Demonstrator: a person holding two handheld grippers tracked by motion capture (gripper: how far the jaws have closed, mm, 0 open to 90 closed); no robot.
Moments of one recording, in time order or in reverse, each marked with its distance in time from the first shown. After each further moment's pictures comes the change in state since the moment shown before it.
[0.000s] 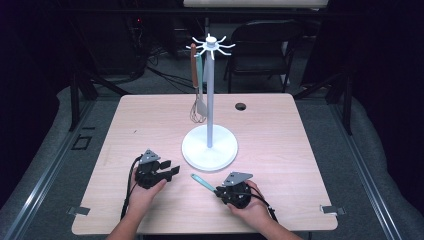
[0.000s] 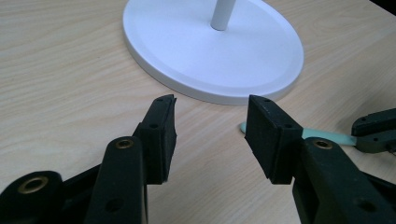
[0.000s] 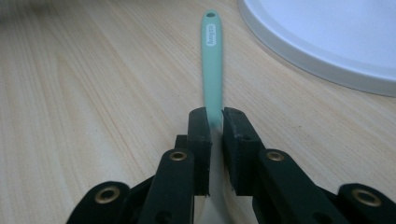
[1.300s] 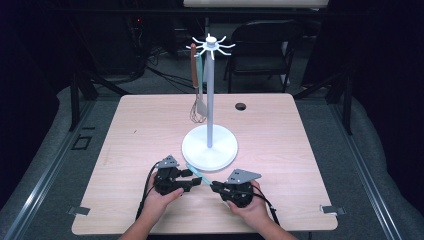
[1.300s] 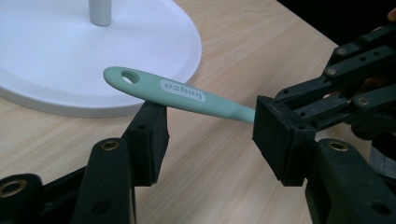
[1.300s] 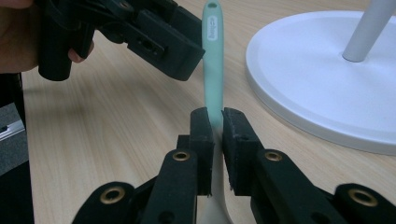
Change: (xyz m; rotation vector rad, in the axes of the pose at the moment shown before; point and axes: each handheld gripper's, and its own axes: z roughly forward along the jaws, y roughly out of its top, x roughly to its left) left arm -0.045 0.004 0.022 0.010 -0.269 0.019; right arm 0.005 0.012 -0.018 -0.206 0.054 0.029
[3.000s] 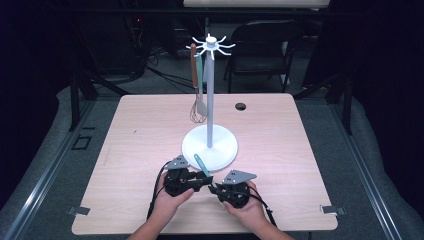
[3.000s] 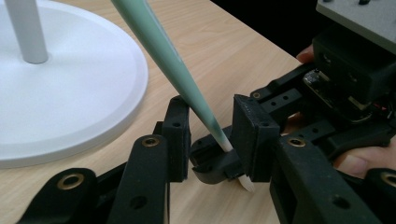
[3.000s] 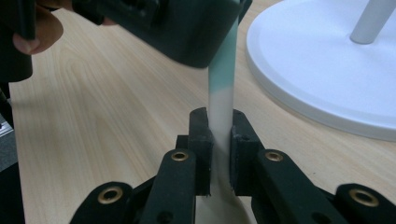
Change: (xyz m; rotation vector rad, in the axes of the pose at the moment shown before) left arm -0.035 0.017 0.009 -0.027 -0.081 0.046; right arm 0.004 -0.002 0.009 0.044 -0.026 0.027
